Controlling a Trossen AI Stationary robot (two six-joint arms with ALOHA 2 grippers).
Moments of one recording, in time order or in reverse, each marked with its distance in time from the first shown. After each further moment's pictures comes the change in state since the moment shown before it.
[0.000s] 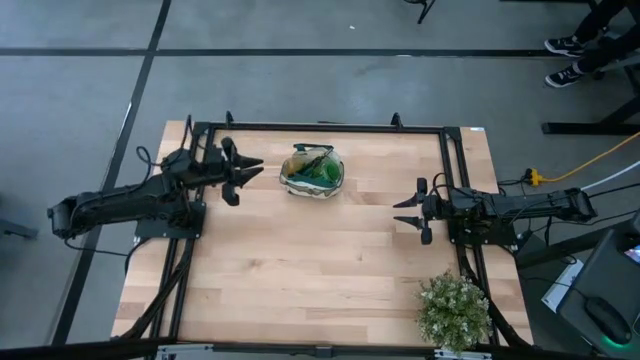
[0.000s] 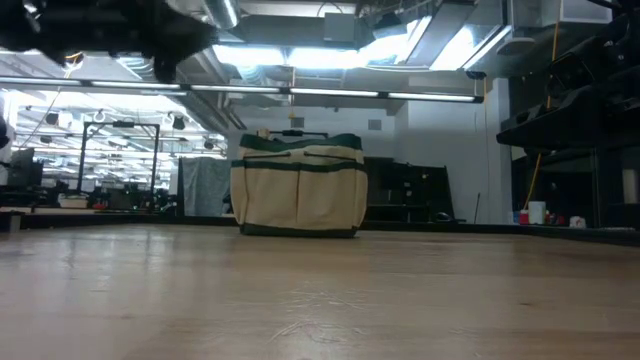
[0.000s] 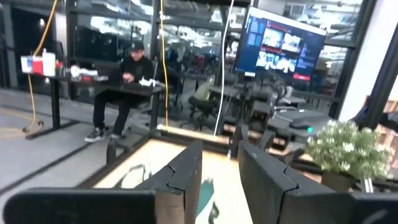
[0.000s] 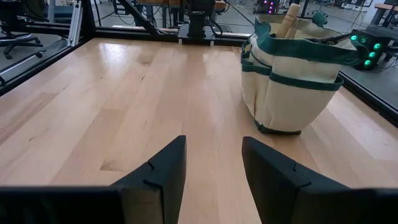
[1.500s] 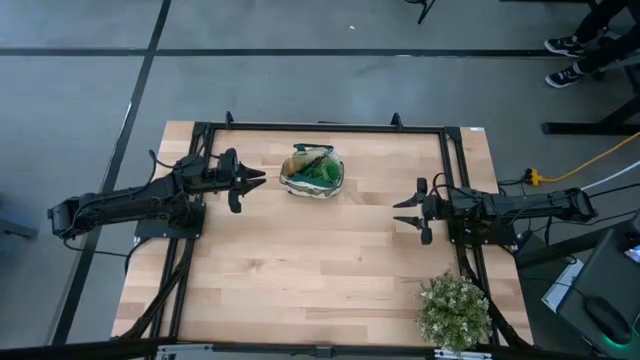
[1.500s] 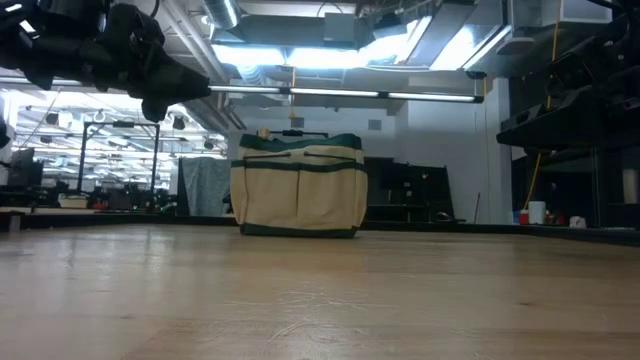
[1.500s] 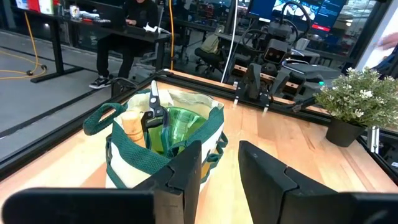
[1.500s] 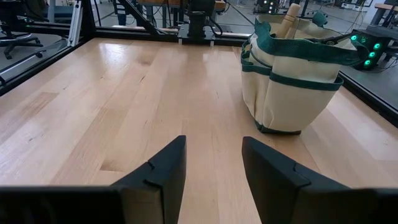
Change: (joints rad) left arm 0.000 -0.019 -0.095 -0.151 0.001 -0.006; right arm 0.000 0.000 0.000 0.000 0.000 0.000
